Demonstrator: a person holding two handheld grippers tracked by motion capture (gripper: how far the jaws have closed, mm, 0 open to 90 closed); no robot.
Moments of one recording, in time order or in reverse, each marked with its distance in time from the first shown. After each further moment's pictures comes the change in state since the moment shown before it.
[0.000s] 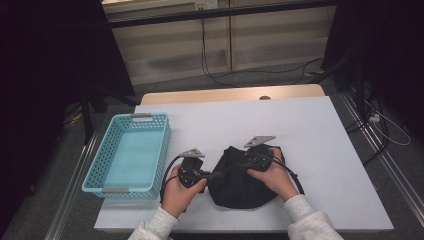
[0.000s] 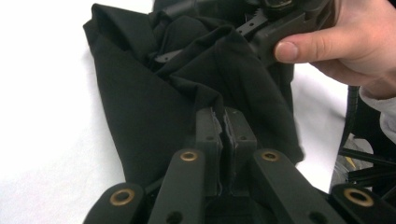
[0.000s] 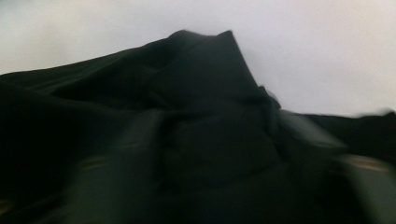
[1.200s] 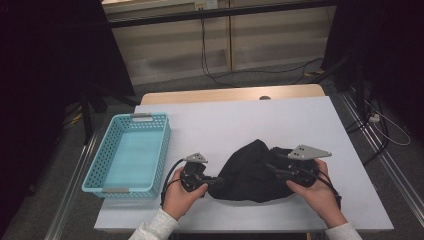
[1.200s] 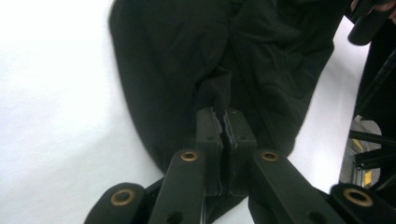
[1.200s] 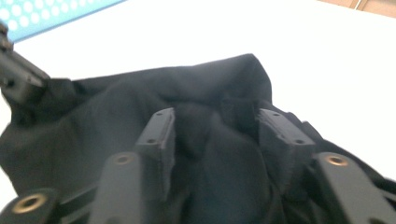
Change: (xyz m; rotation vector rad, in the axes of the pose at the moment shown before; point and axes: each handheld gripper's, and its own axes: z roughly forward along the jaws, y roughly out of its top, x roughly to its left) left arm 0.003 -0.010 0.005 0.053 0.021 0.029; right arm -0.015 -0.044 -0.103 -0.225 -0.109 -0.003
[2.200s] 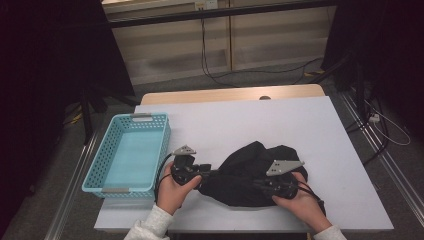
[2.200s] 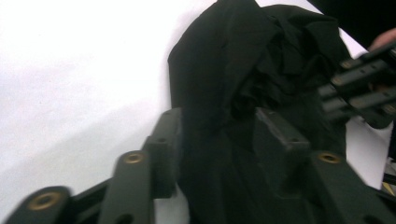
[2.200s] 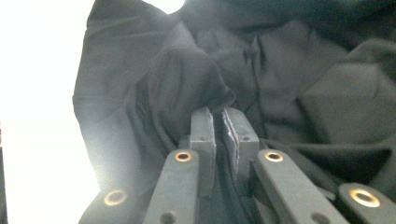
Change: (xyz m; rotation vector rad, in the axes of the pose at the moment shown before) left arm 0.018 0.004 -0.012 -0.104 0.103 -0.047; right arm 0.041 -0.029 0.029 0.160 0.276 -0.053
